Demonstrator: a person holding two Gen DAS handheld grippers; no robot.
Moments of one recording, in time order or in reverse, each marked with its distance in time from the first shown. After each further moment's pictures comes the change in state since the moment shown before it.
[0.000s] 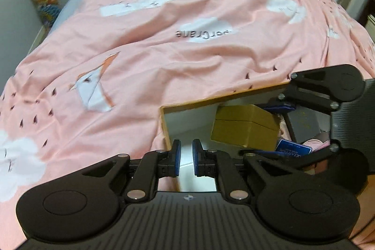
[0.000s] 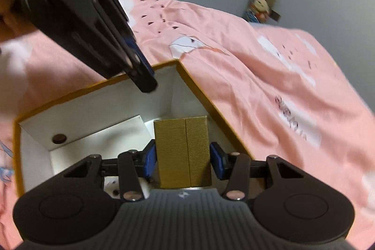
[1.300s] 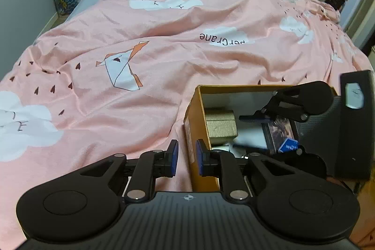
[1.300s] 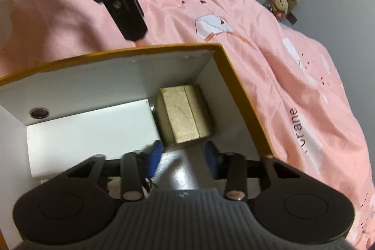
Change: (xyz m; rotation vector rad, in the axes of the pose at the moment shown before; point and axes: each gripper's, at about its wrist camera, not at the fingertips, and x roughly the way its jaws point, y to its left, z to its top) left arm -0.027 0.049 -0.032 -0.114 -0.068 -0.016; right arm 0.042 0.039 0.007 -0.197 0.144 -0.065
